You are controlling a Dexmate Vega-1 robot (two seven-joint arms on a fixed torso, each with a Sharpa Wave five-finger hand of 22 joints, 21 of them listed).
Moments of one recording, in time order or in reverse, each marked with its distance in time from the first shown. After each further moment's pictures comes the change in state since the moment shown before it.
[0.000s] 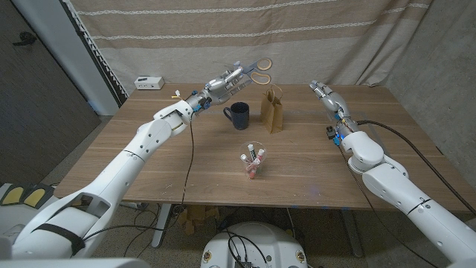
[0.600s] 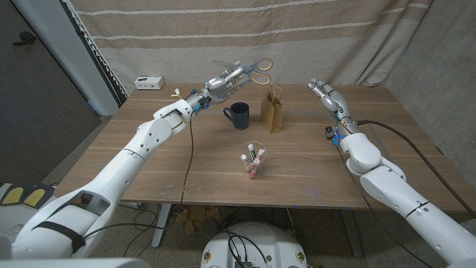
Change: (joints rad) left arm -0.013 0.002 0.007 0.017 0.021 -0.015 -0.013; left_hand 0.000 0.000 0.000 0.000 -0.002 0.009 0.002 -0.002 -0.005 0.000 0.000 0.003 -0.004 0.000 0.000 0.000 0.000 -0.009 -0.002 0.015 0.000; right arm -0.016 0.022 -0.014 -0.014 -0.116 0.043 -0.072; right_hand 0.053 -0.008 0.029 -0.021 -0.001 0.061 -0.007 0.013 0.005 0.044 -0.027 0.011 0.000 0.048 -0.014 0.008 -0.002 0.074 -0.009 0.023 0.000
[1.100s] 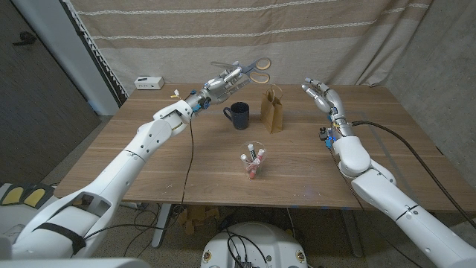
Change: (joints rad) left arm 0.014 -0.007 -0.011 -0.006 -0.010 -0.009 0.019; left_hand 0.000 0.000 0.003 0.003 -0.006 0.005 0.002 -0.007 0.005 0.000 0.000 0.000 -0.004 -0.009 -0.002 0.000 0.000 -0.006 0.005 0.008 -0.005; right arm 0.001 0.049 -0.029 0.000 -0.157 0.026 -0.101; right_hand 0.056 -0.019 0.015 -0.007 0.016 0.116 -0.002 0.015 0.000 0.139 -0.014 0.045 0.000 0.168 -0.006 0.031 0.003 0.114 -0.018 0.013 -0.002
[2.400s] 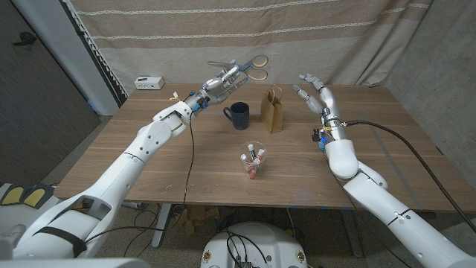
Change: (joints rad) left arm 0.018 -0.012 -0.020 -0.010 -0.042 0.009 0.028; left_hand -0.005 -0.005 0.001 0.001 -0.008 0.009 -0.002 -0.009 -0.005 0.004 -0.004 0.001 -0.005 0.000 0.000 0.000 0.000 -0.012 -0.001 0.028 -0.005; right arm -0.013 0.032 -0.032 -0.048 -0.265 -0.056 -0.123; right_hand 0.015 0.006 0.005 0.011 0.008 0.044 -0.063 -0.008 0.005 -0.038 -0.035 -0.027 0.000 -0.033 0.001 -0.028 0.005 -0.033 0.036 -0.028 0.003
